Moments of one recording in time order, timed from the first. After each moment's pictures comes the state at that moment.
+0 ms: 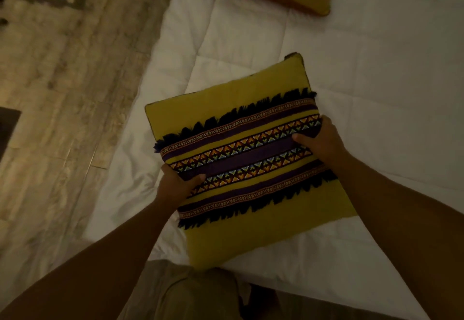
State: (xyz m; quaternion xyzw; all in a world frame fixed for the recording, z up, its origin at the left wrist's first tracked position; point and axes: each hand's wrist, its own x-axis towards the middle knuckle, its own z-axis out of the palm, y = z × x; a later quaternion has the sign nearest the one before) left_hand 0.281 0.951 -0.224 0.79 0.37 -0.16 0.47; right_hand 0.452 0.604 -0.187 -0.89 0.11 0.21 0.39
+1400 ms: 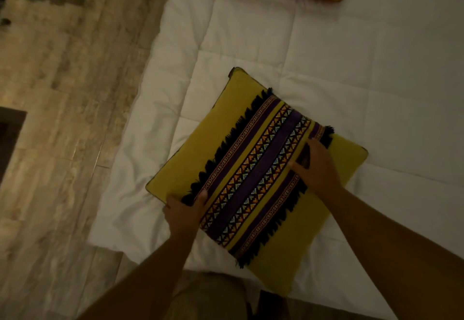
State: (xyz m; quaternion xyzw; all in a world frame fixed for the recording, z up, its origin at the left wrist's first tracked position) left_hand 0.240 0.912 -0.242 0.73 0.53 -0.14 0.42; right_hand 0.396 0.618 -0.240 -0.94 0.04 0.23 0.26
